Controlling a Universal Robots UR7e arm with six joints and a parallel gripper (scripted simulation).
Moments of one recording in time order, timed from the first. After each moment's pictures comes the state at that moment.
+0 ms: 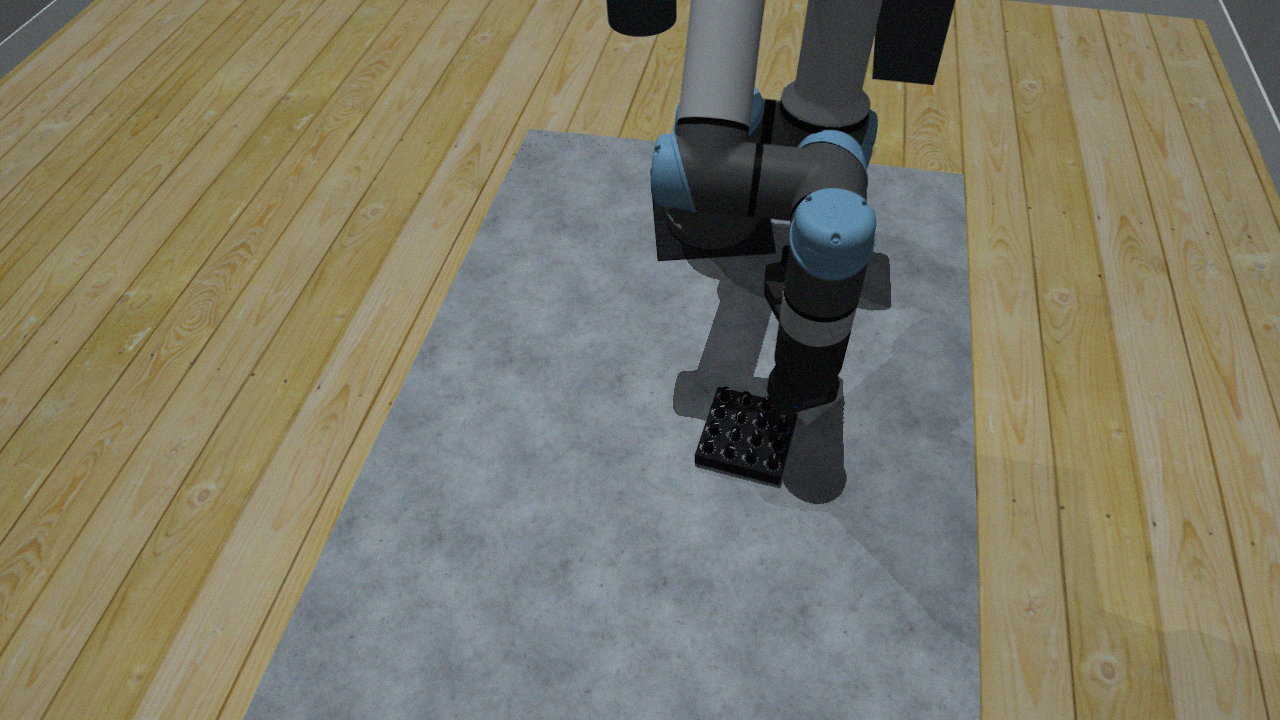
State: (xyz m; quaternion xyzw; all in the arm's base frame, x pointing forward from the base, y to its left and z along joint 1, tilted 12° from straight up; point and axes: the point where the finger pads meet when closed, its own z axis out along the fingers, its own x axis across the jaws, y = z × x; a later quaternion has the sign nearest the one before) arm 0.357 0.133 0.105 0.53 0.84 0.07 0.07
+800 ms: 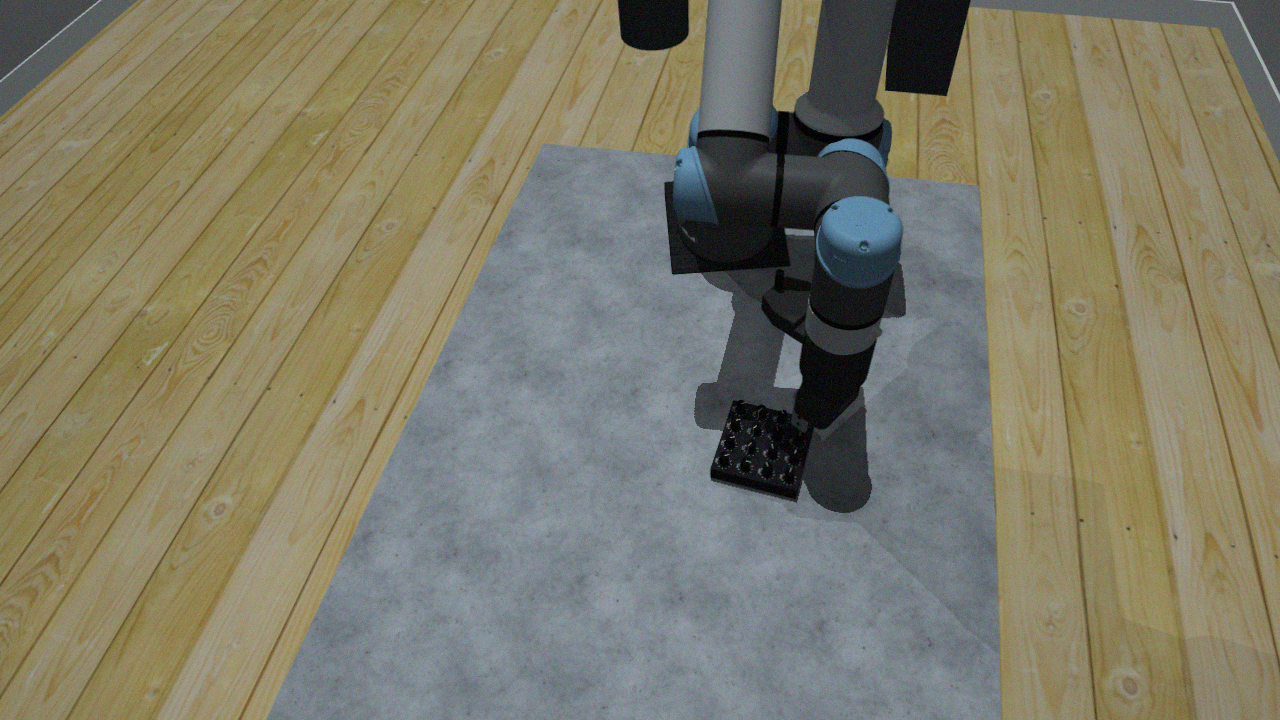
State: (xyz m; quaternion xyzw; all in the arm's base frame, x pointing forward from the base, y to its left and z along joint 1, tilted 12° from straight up) arm 0.357 0.133 0.105 0.30 0.95 0.05 0.09
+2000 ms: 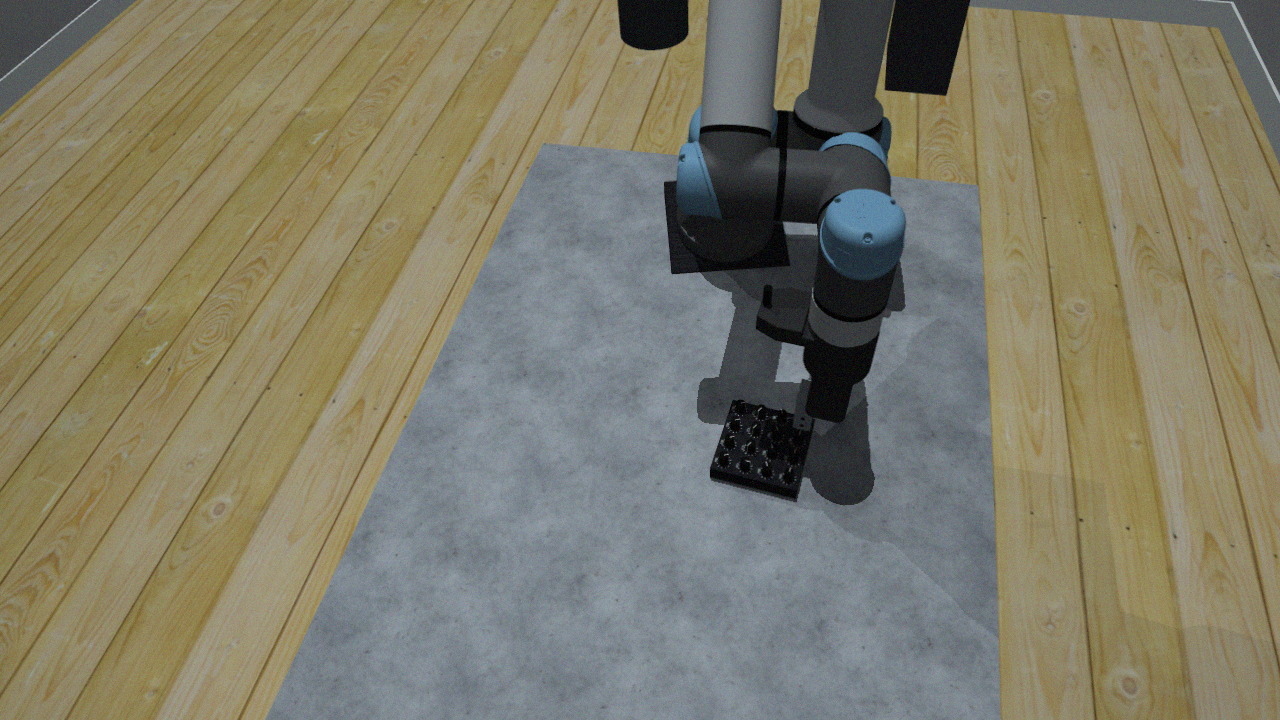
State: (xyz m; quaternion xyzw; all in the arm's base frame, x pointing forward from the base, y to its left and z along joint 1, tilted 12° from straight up) arm 0.357 0.133 0.105 0.08 0.99 0.03 0.10
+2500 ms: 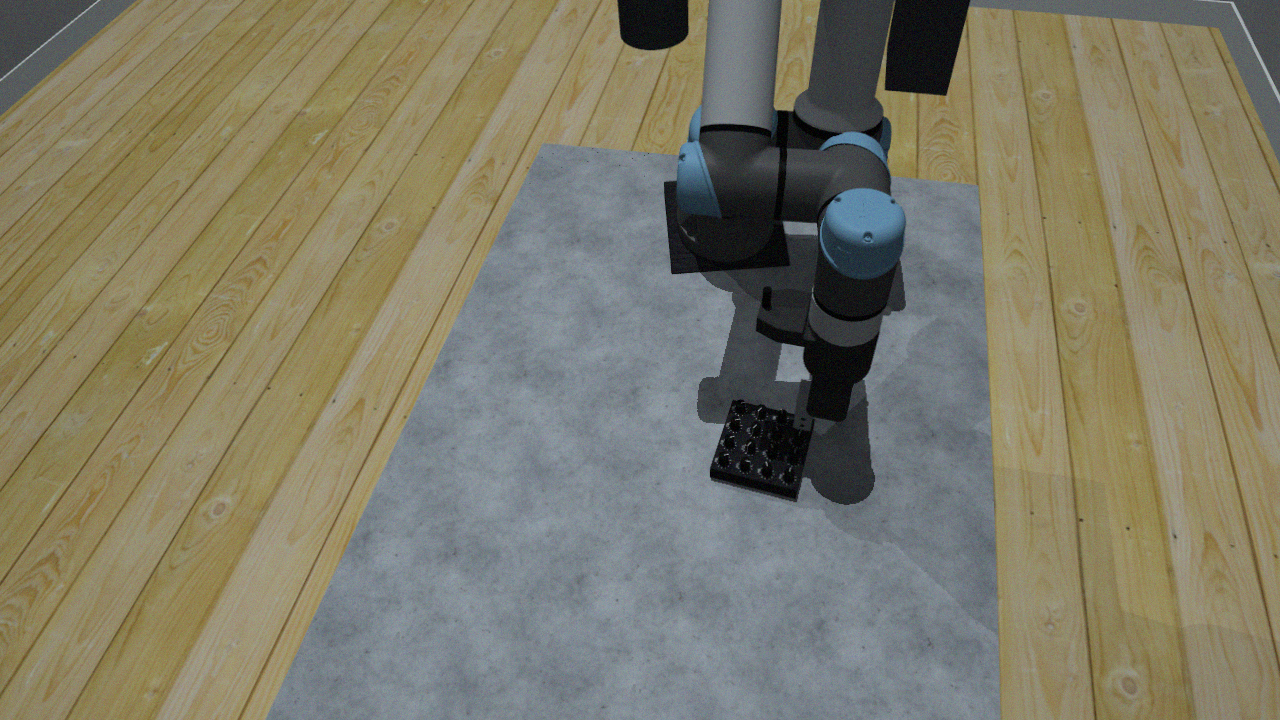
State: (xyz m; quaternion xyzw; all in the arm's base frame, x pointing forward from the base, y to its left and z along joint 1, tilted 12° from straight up) arm 0.357 0.133 0.105 0.06 0.99 0.03 0.10
